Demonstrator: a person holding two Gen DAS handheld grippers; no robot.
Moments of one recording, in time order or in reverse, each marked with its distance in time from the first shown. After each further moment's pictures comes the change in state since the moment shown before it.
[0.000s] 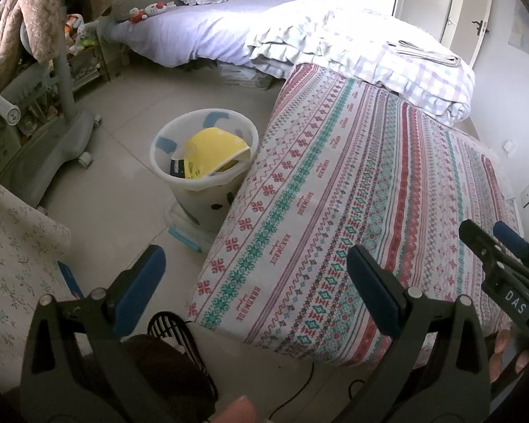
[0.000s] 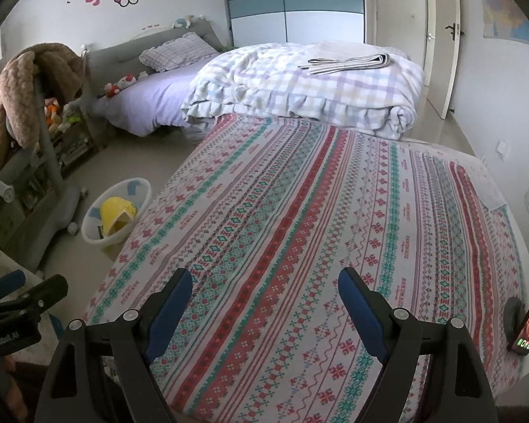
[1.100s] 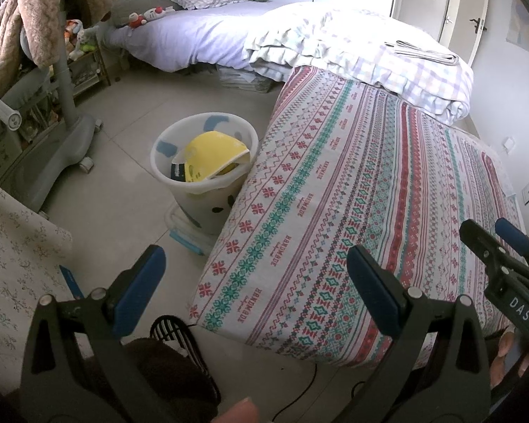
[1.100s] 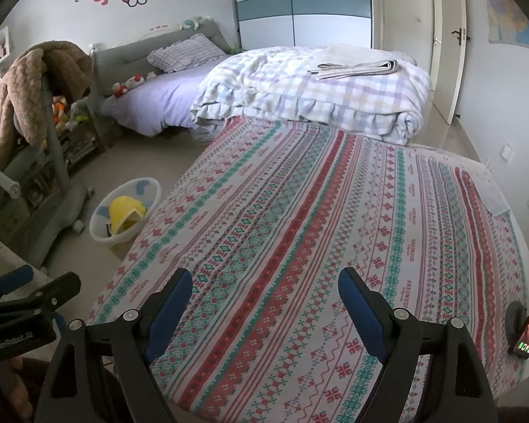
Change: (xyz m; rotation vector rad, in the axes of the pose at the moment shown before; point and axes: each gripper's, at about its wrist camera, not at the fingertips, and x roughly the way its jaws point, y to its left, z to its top) left arm -0.002 0.000 0.000 0.012 -0.015 0.008; right arm -0.009 0.014 -0.004 -0.013 -0.014 0.010
